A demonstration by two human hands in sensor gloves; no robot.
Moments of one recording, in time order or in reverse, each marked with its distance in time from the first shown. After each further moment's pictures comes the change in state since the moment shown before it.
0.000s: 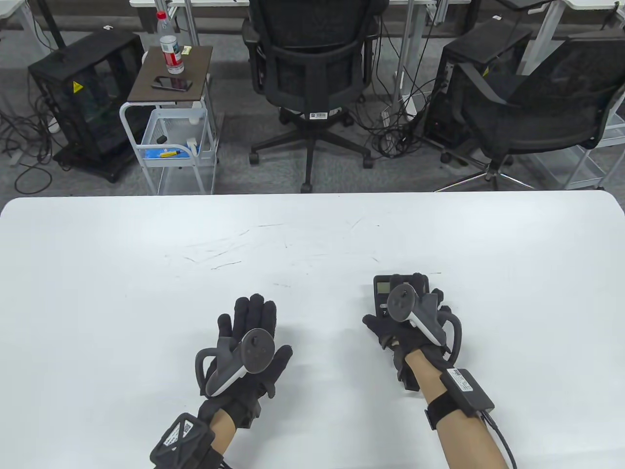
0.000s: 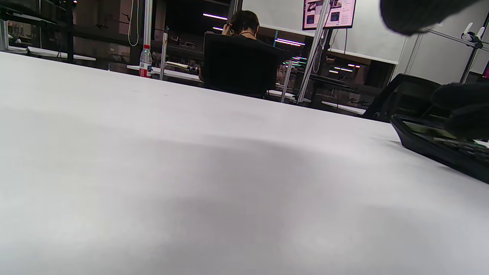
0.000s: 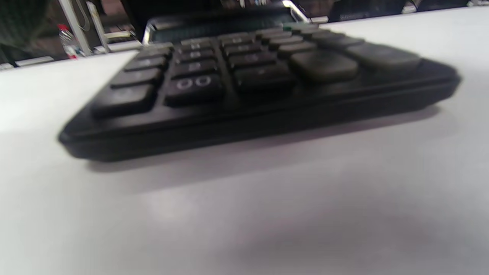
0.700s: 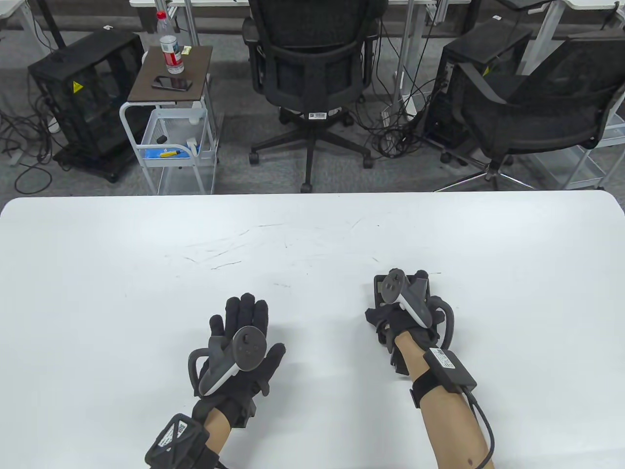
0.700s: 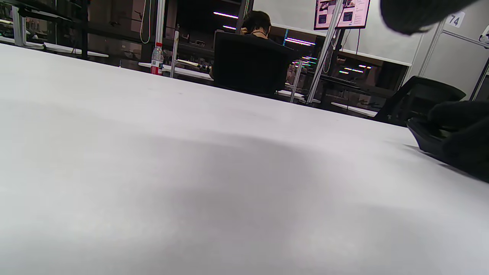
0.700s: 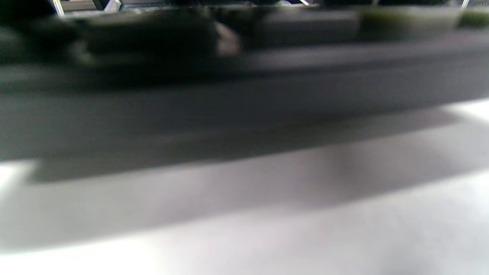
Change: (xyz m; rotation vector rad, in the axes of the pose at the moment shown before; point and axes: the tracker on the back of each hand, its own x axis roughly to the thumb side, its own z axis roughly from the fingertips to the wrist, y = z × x) left_hand -0.011 0.001 0.000 -0.003 0.038 0.017; right_hand 0.010 0.000 -0.019 -0.061 0.079 0.046
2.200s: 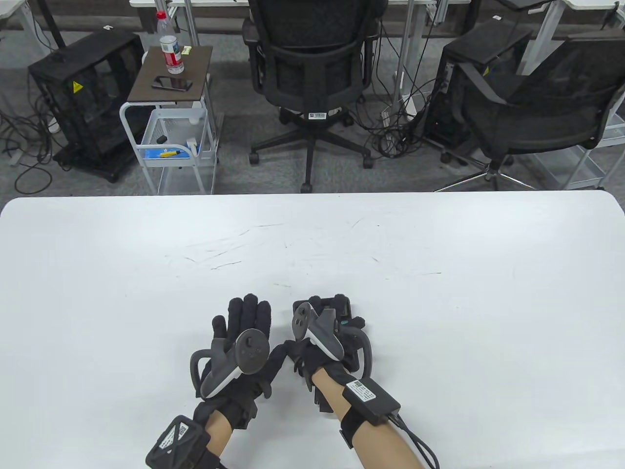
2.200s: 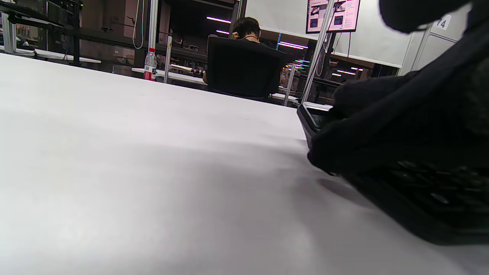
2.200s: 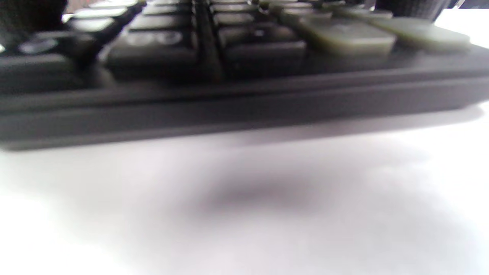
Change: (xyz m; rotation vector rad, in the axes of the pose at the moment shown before) left_hand 0.003 -0.003 0.001 0.016 -0.026 -0.015; right_hand 0.135 0.036 0.096 0.114 -0.165 0.055
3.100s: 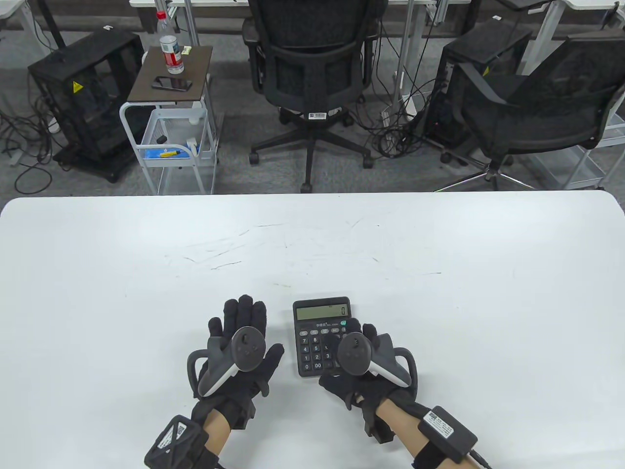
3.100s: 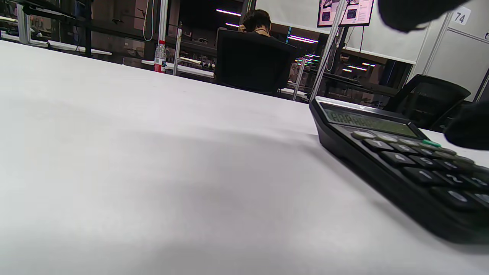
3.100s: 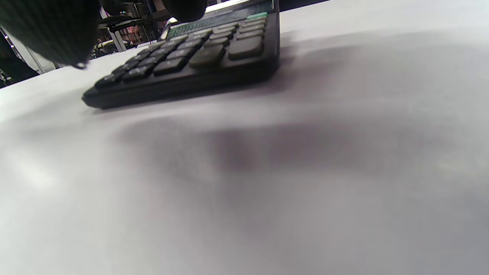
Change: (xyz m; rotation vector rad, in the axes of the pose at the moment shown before) left_hand -0.005 0.001 0.000 -0.025 0.038 0.016; right_hand -0.082 0.001 0.047 0.026 -0.378 -0.099
